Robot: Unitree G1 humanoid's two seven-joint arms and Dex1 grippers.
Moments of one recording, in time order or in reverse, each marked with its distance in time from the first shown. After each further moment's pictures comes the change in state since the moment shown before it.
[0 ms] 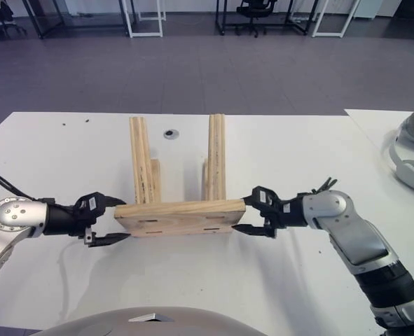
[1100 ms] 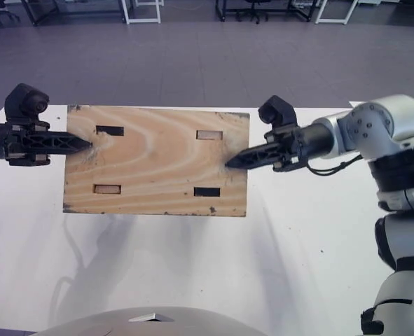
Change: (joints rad) left arm -0.812 0.241 -0.063 0.746 -1.107 0.973 -0.243; right arm -0.972 -0.148 0.345 0.546 0.928 1.097 0.372
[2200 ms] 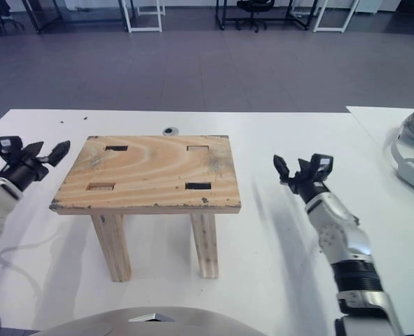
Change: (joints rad) left arm 0.591 -0.454 0.295 0.118 0.802 -1.377 1.038; right arm 0.898 0.524 -0.553 0.064 -0.572 -1.428 -1.404
